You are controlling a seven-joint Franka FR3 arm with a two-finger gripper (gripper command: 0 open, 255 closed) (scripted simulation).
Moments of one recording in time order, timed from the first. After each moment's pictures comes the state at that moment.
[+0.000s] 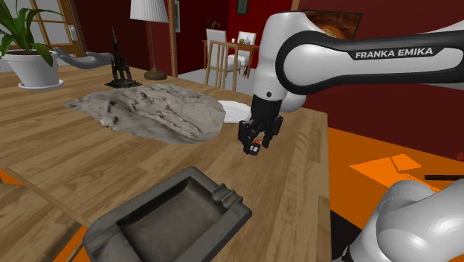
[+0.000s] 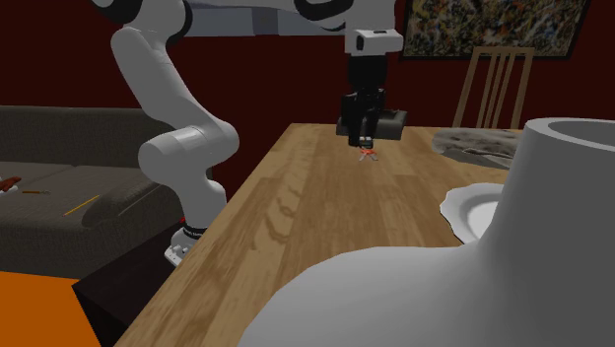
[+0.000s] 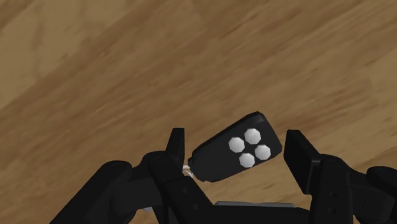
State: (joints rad) arm -0.01 -0.55 0.26 -2.32 0.14 1.81 0.41
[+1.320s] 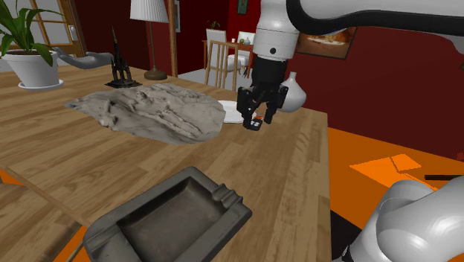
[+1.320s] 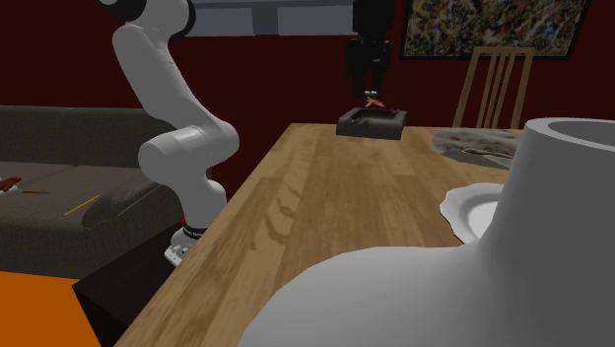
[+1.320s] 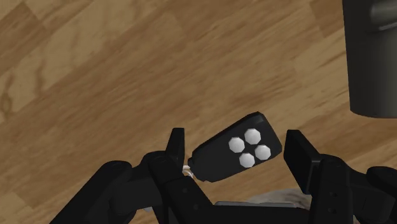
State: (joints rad) arm 0.00 -0.51 0.28 -2.05 0.13 1.58 0.46
